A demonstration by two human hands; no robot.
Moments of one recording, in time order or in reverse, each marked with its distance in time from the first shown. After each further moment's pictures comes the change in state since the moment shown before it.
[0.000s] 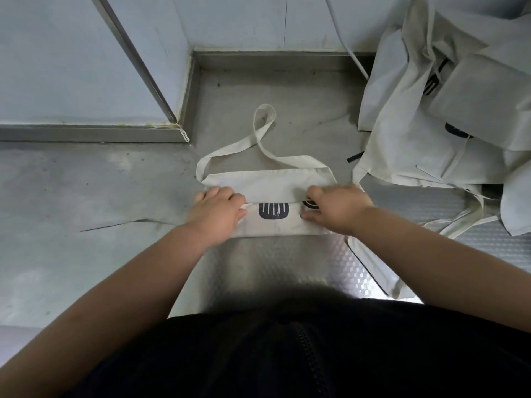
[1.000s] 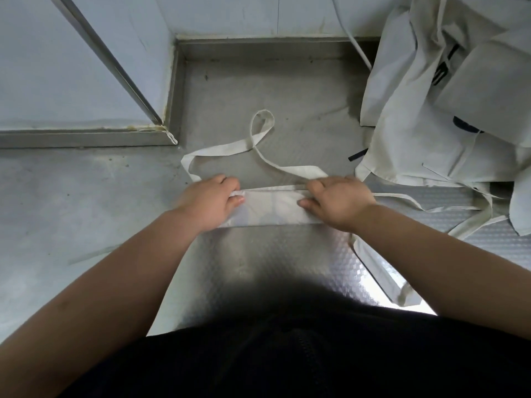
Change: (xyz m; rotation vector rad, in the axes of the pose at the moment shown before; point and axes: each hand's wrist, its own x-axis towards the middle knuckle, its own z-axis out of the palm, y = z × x) left_hand 0.045 -0.023 -0.008 -0.107 0.024 0.050; right_hand 0.022 0.007 -0.001 -0.066 0.034 -0.001
